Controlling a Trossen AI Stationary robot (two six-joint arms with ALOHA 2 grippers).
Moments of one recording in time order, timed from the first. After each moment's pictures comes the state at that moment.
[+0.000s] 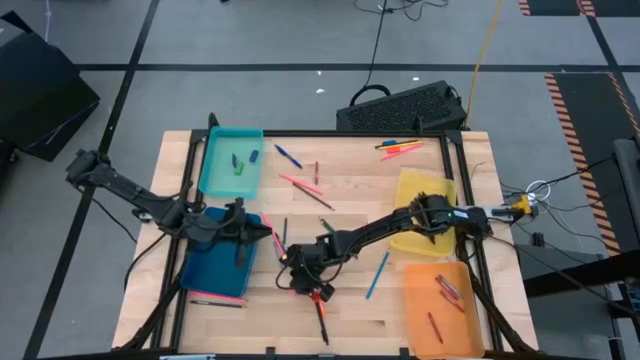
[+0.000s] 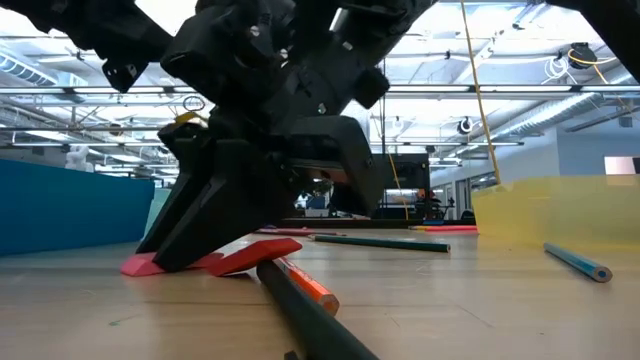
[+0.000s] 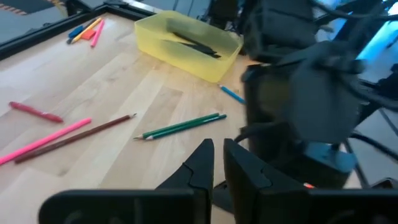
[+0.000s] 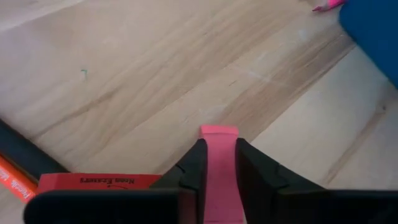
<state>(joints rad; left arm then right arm) -0.44 0.87 0.49 -0.03 -0.48 -0.48 0.21 2.33 1.63 -0.23 -0.27 -0.63</state>
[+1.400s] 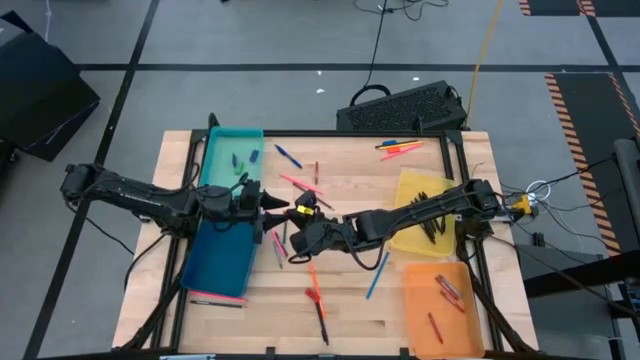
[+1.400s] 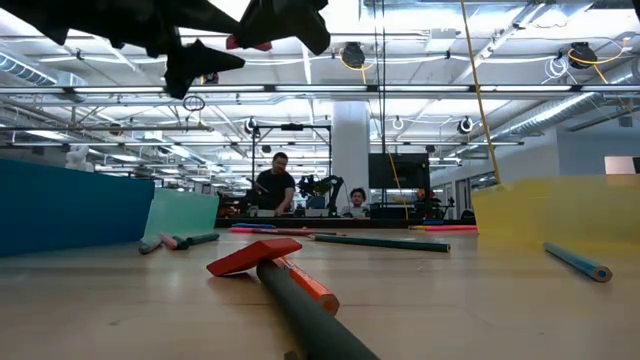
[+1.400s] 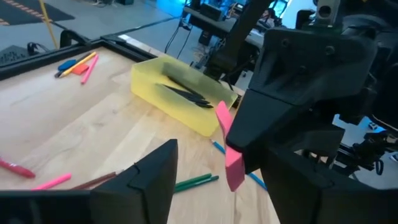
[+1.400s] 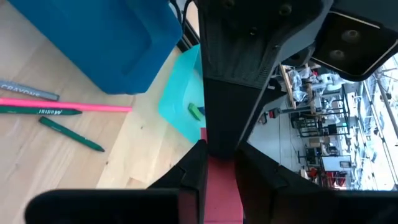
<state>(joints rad) -0.11 1.00 0.49 0.32 -0.17 -0.44 0.24 1.94 1.63 -0.25 0.68 -0.80</state>
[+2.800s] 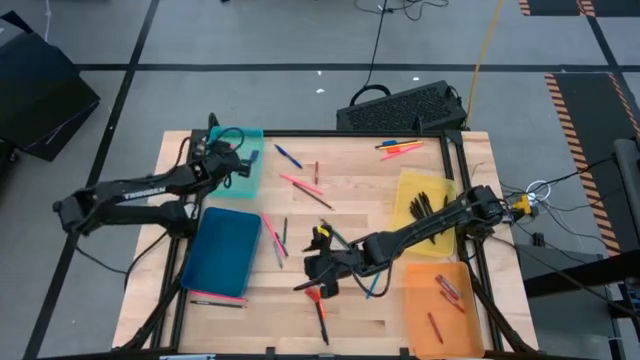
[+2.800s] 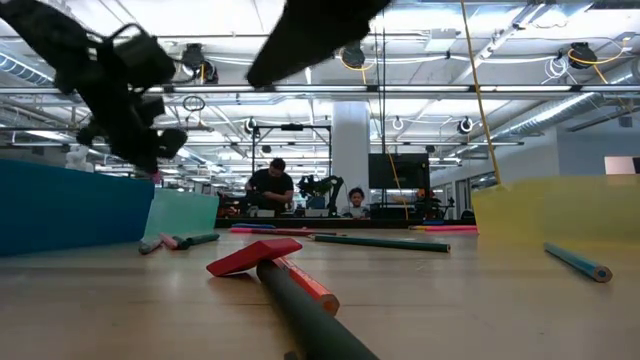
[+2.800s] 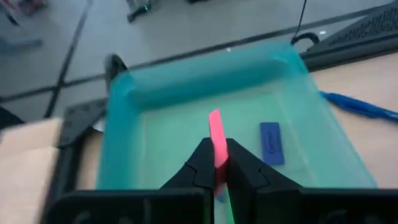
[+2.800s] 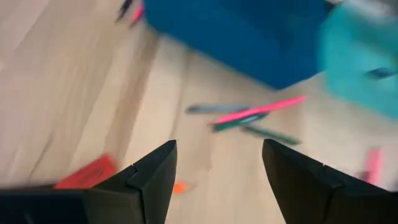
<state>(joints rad) 0.59 1.00 0.42 -0.23 -0.68 -0.44 0.35 1.95 1.48 -0.34 0.35 -0.06</state>
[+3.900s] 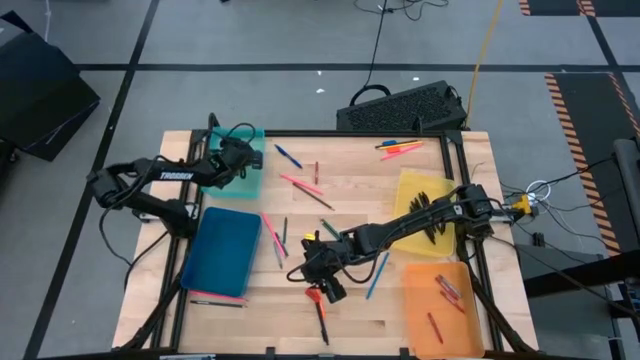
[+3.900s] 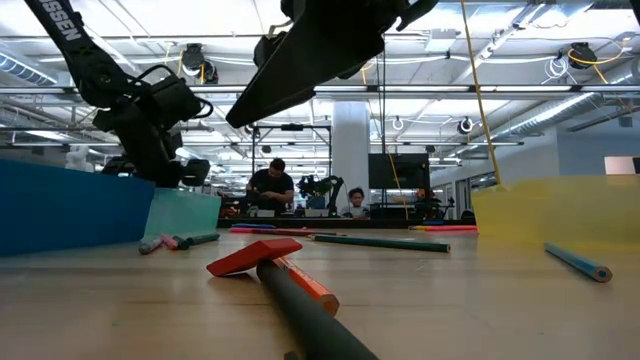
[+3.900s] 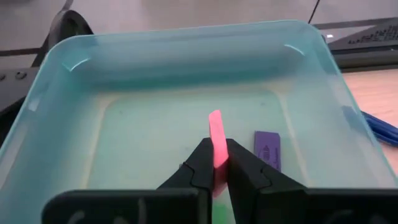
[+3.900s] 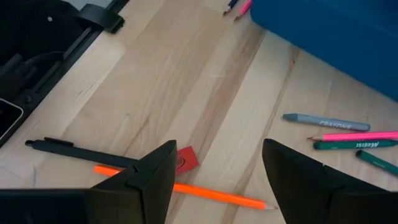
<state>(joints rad) 0.68 1.37 0.45 0.08 -0.61 -0.56 0.27 2.00 1.47 -0.29 -0.13 -0.14</state>
